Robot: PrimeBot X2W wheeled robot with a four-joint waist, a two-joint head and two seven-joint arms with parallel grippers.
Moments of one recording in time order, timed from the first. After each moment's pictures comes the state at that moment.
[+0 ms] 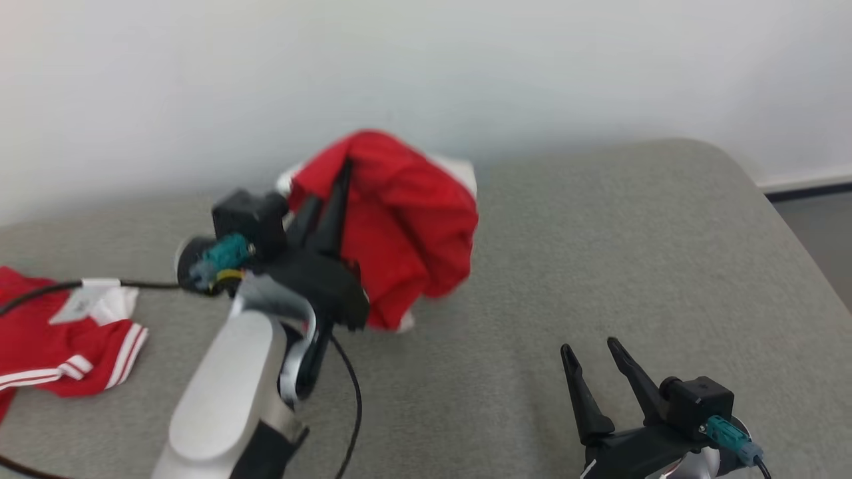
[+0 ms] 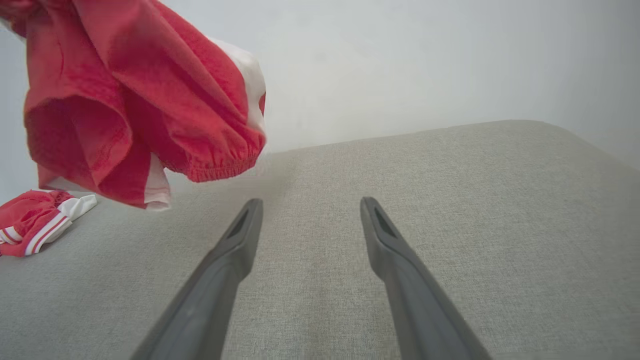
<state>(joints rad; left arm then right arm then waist) -0.67 0.06 -0.31 0.43 -0.38 -0.08 -0.07 -0.06 -0.05 0.16 0.16 0.23 0.13 -0.05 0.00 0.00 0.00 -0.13</state>
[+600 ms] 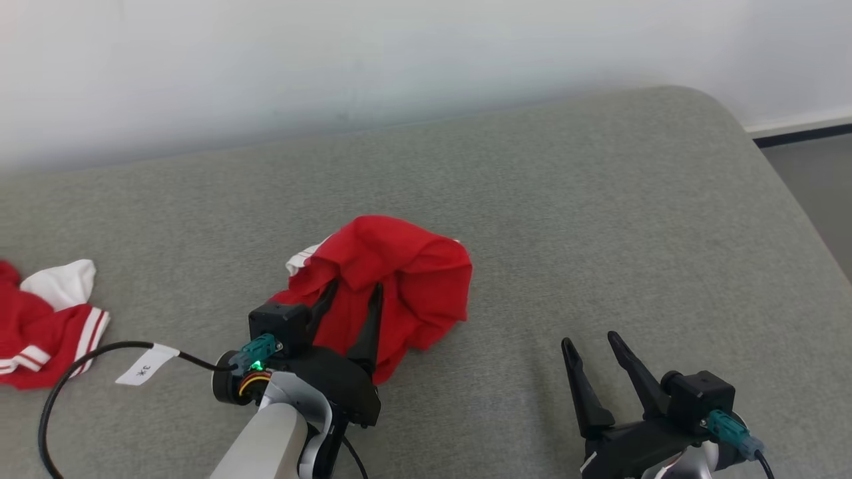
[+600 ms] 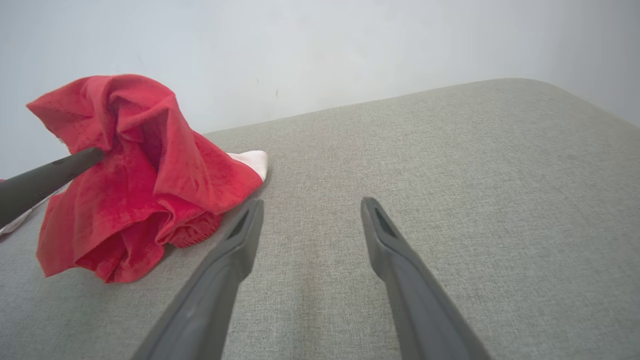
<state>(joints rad) -0.51 0.05 -0.41 0.64 -0.50 -0.07 -0.17 -0.08 -0.05 0.16 0.19 0.25 0.13 -0.07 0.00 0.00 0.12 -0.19</state>
